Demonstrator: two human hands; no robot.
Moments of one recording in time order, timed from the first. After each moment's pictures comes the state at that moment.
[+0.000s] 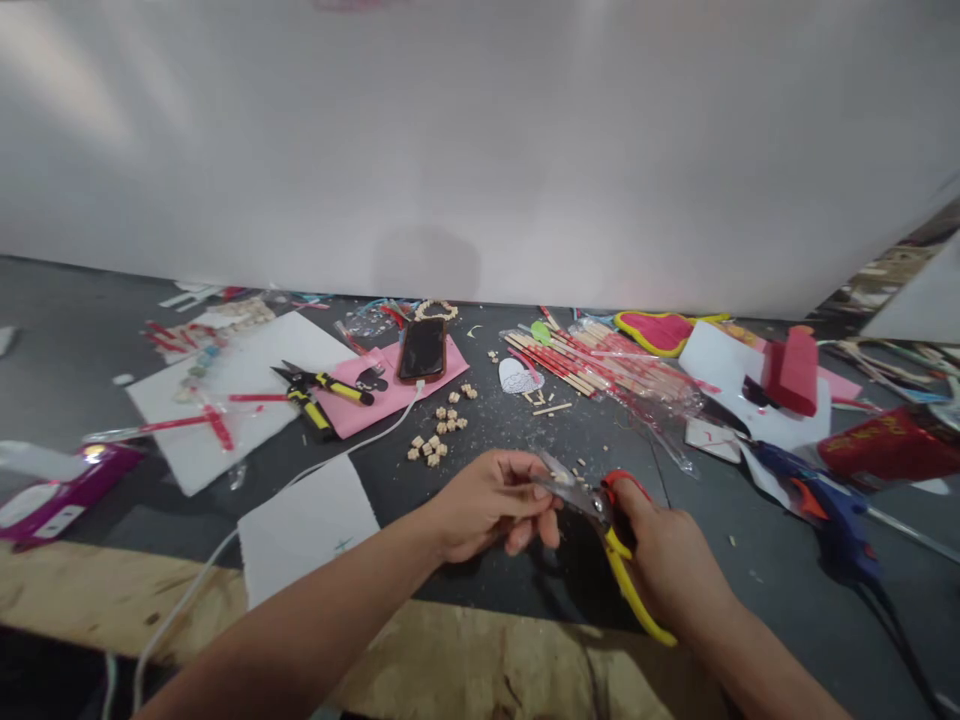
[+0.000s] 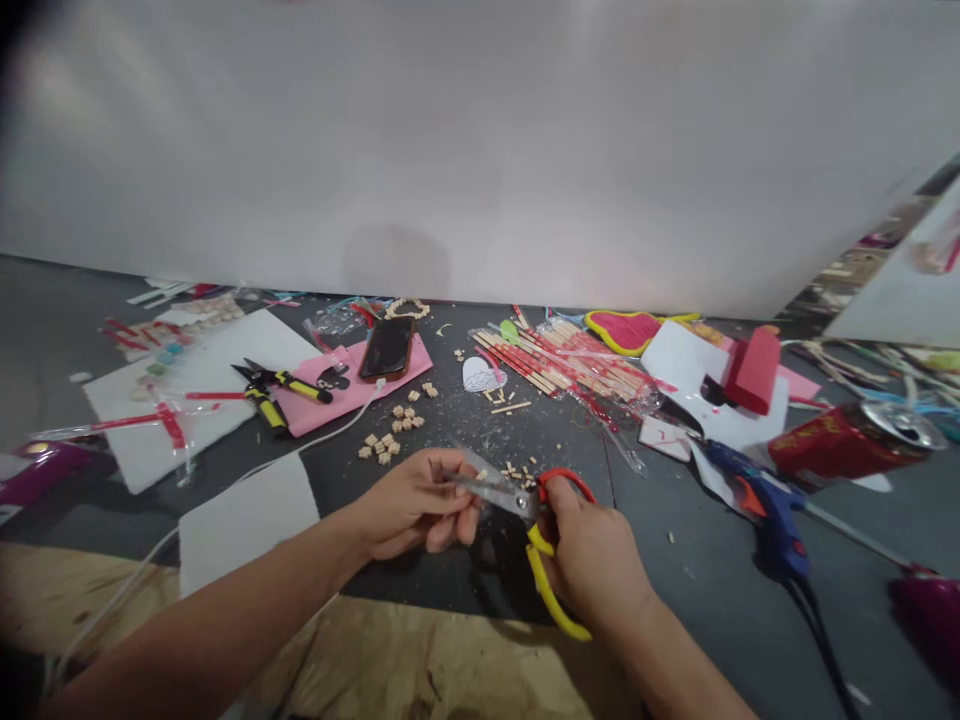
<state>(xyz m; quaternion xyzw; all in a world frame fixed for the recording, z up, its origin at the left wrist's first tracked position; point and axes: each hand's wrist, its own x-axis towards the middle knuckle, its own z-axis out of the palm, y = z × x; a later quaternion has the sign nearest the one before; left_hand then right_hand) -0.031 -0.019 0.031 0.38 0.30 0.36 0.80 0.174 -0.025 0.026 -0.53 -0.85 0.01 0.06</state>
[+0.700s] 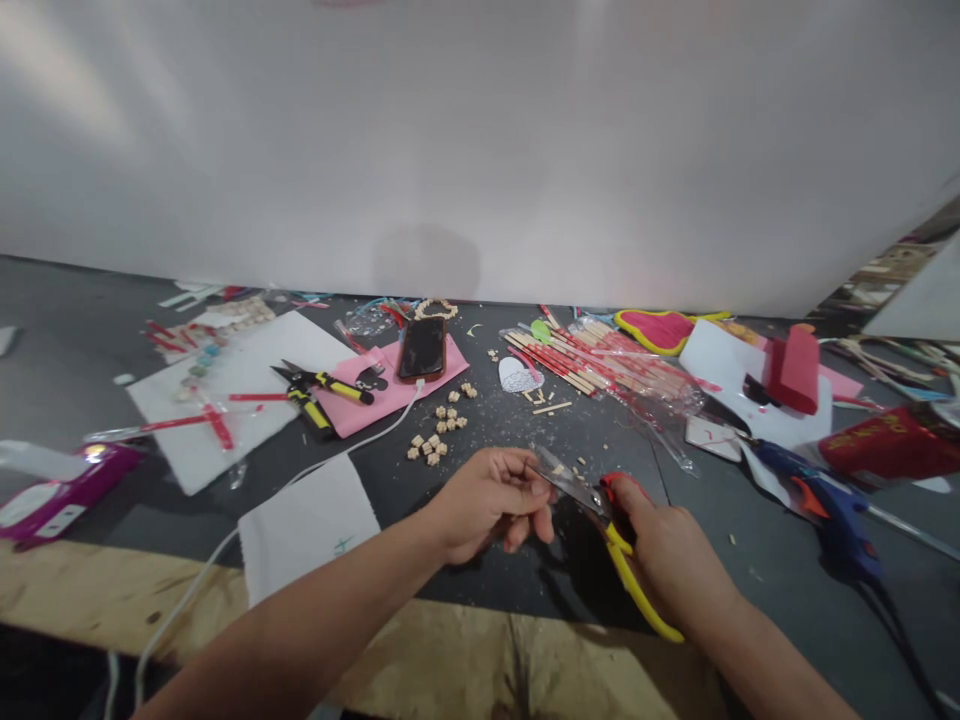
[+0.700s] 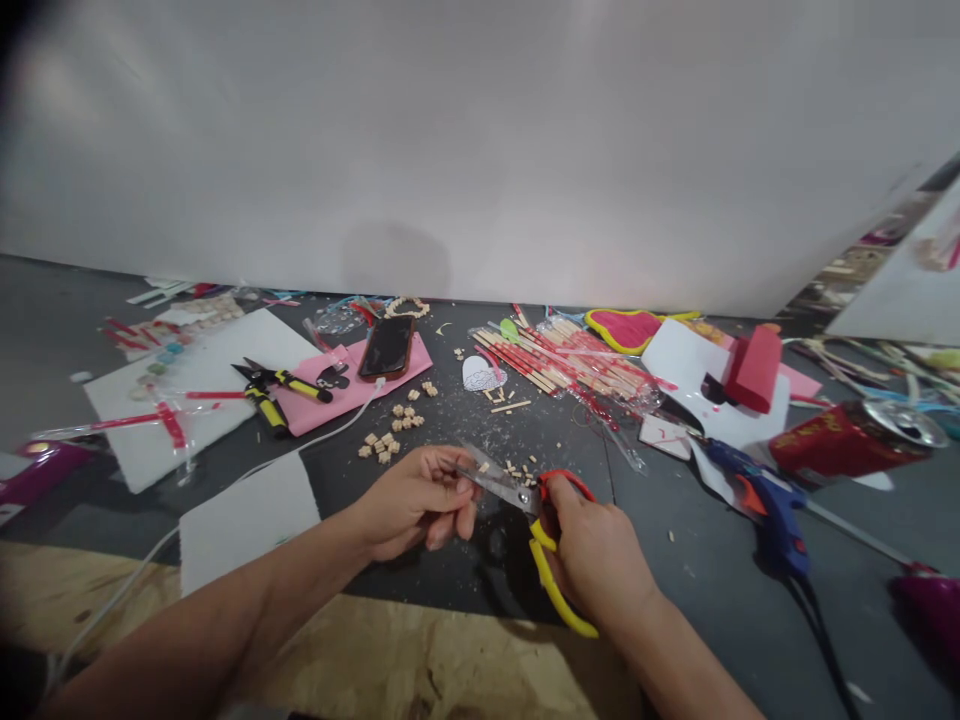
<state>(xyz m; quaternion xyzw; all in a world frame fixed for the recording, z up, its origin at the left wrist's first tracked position) -0.028 -0.021 0.034 0.38 0.33 0.38 0.78 0.181 -0.023 0.021 -0.54 -0.84 0.05 0.02</state>
